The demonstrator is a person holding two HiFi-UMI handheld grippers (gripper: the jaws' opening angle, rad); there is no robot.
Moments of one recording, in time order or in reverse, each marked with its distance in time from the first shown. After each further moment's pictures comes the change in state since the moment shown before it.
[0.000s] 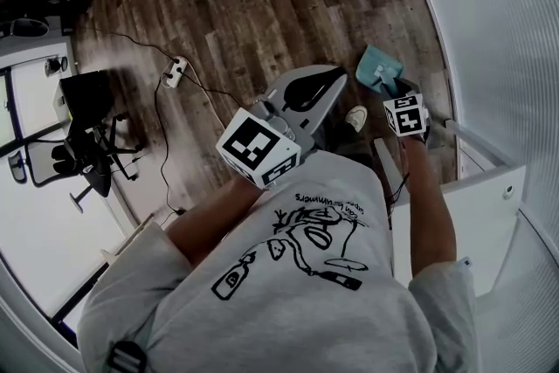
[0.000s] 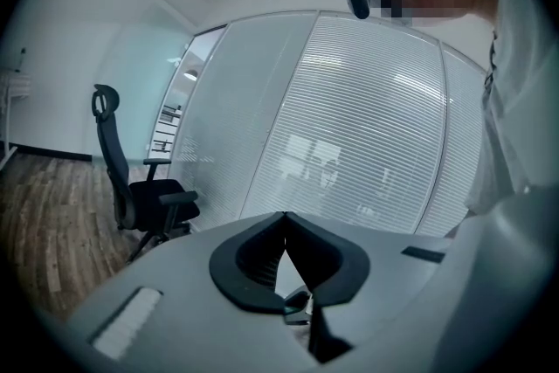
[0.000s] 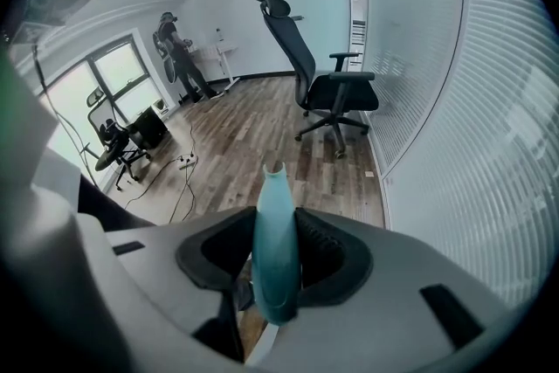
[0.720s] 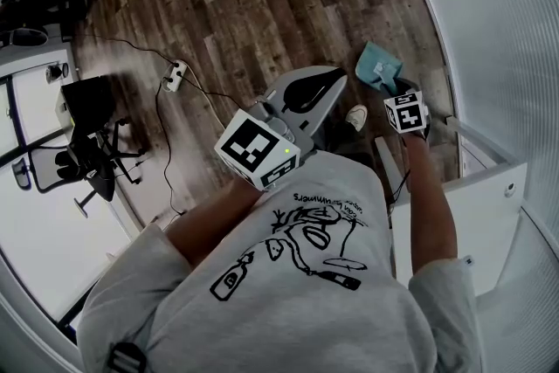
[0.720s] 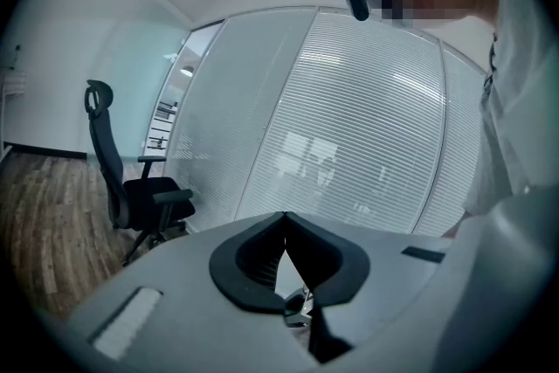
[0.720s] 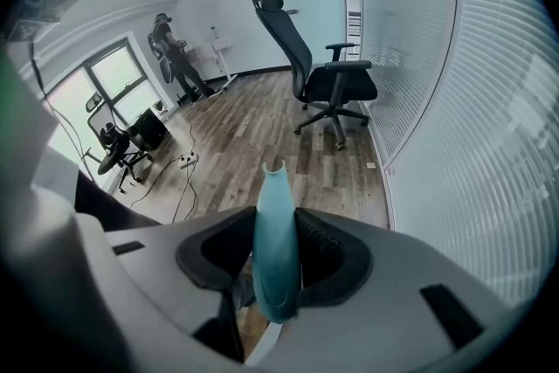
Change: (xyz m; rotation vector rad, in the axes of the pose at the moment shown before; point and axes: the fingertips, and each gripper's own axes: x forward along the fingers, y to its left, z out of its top) left arm 0.018 -0.006 -0.001 0.000 0.018 -0.025; right arm 0.013 -0.015 -0.018 0.038 0.027 0.022
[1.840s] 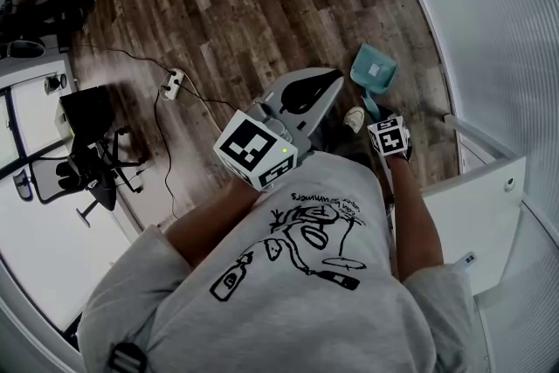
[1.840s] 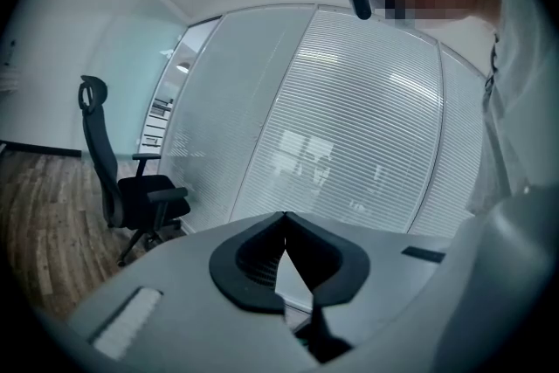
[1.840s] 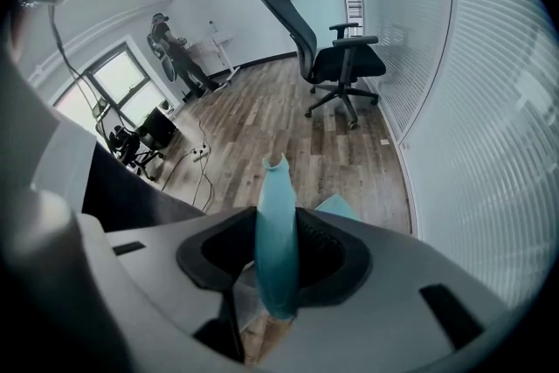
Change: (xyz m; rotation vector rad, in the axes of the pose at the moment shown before) left arm 0.007 -0.002 0.002 -0.001 0.015 -0.031; right arm 0.009 0.061 -0.066 0.059 0.060 0.072
